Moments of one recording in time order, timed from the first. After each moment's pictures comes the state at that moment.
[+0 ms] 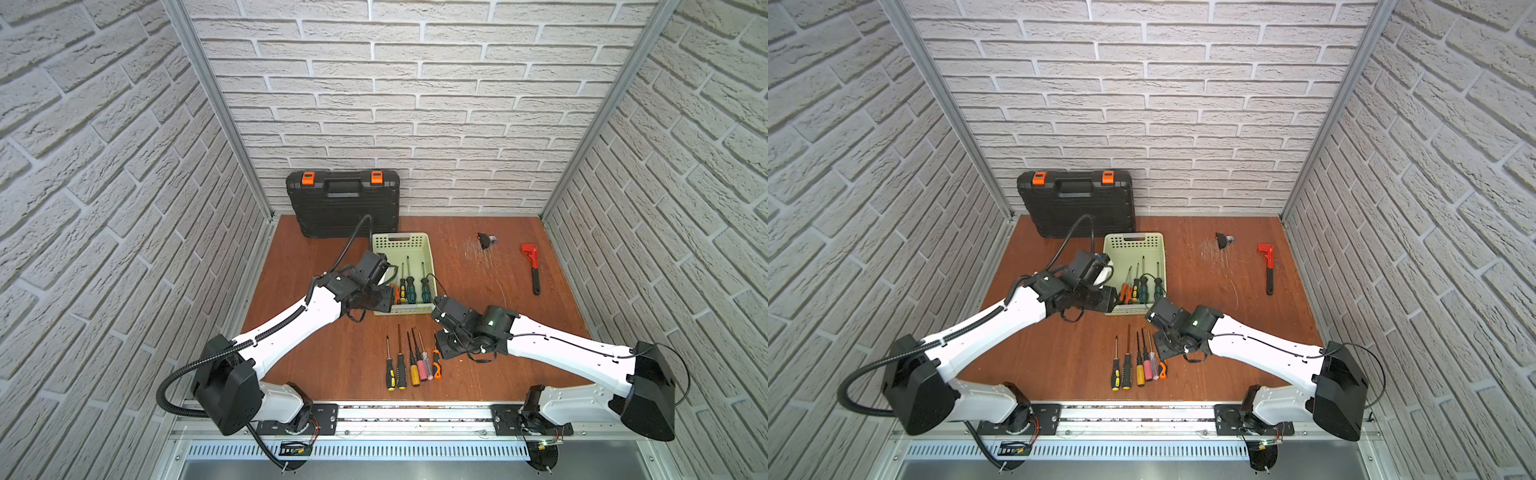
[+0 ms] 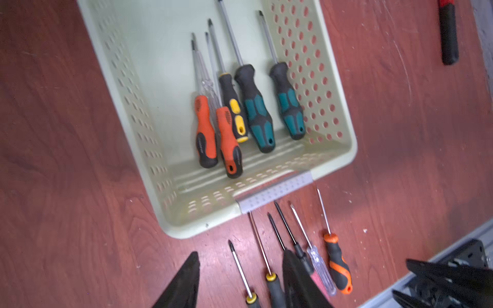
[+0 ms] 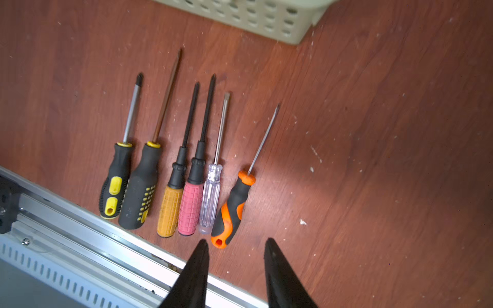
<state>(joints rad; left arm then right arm) -0.75 1.34 1.08 -0.72 0.01 -0.44 0.95 1.29 0.93 -0.90 0.10 0.69</state>
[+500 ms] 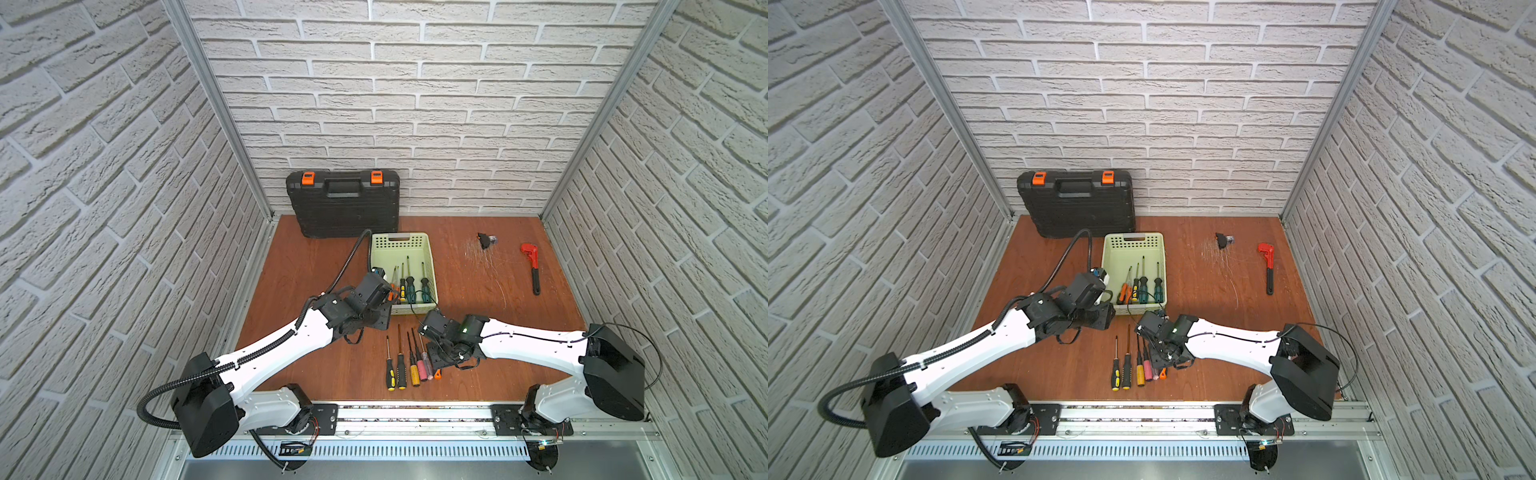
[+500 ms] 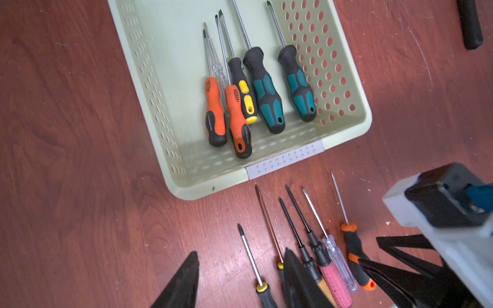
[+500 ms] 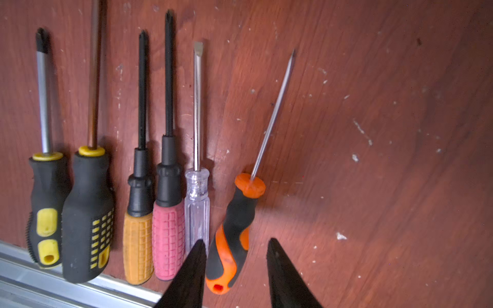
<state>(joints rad) -0.82 1.22 0.94 -0.69 -0.15 -0.50 0.98 1.47 0.87 -0.78 0.08 0.83</state>
